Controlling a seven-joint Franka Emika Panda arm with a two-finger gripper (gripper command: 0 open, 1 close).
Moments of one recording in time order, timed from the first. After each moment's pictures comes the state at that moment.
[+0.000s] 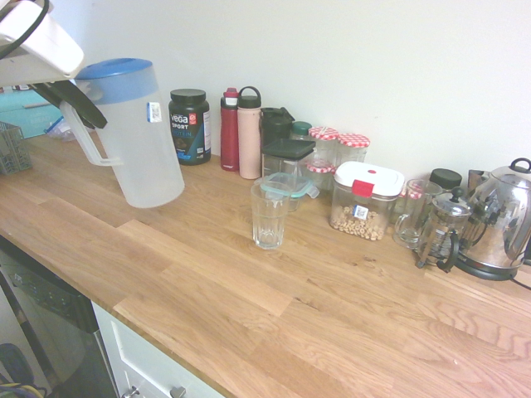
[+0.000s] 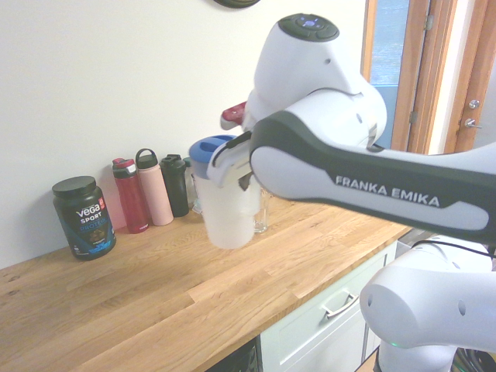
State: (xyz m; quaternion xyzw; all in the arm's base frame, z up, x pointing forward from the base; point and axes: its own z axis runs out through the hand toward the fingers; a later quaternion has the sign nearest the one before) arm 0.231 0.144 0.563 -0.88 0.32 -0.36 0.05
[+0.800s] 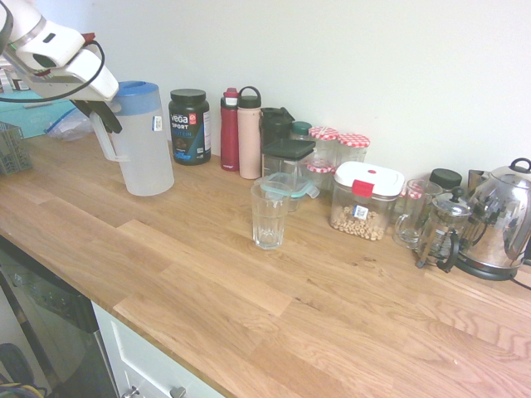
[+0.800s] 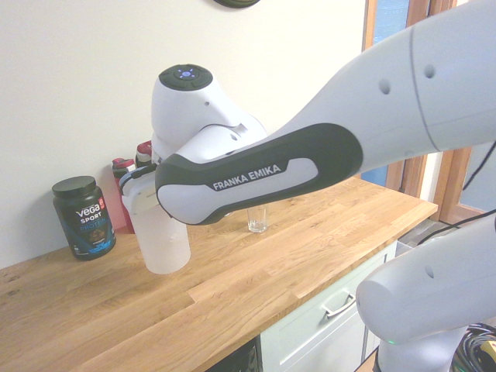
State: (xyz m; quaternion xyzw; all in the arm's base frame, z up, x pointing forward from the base) arm 0.362 0.233 0.506 -0.89 0.33 -0.31 0.06
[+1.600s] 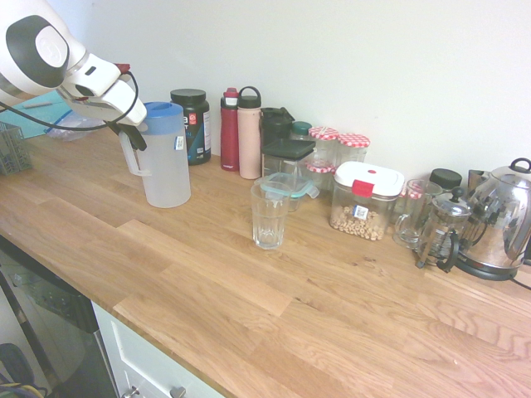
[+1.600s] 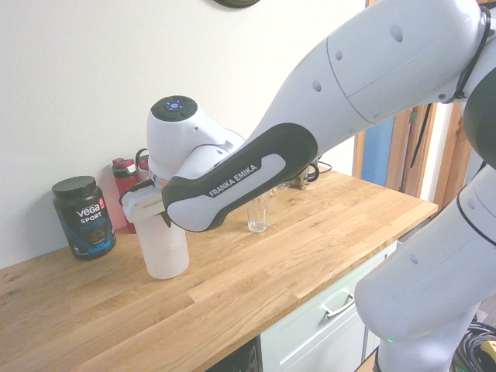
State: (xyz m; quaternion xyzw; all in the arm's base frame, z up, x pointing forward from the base) arm 0.403 0.222 0.471 -0.88 0.37 -0.30 0.07
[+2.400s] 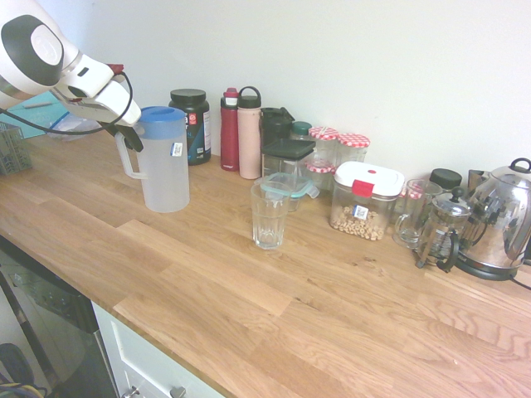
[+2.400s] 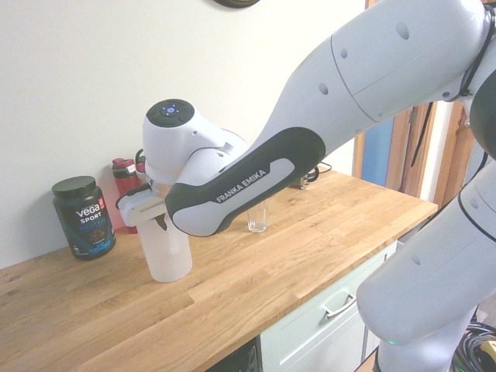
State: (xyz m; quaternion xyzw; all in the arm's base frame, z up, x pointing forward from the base) arm 0.396 0.229 0.469 -0.87 0.38 -0.30 0.07
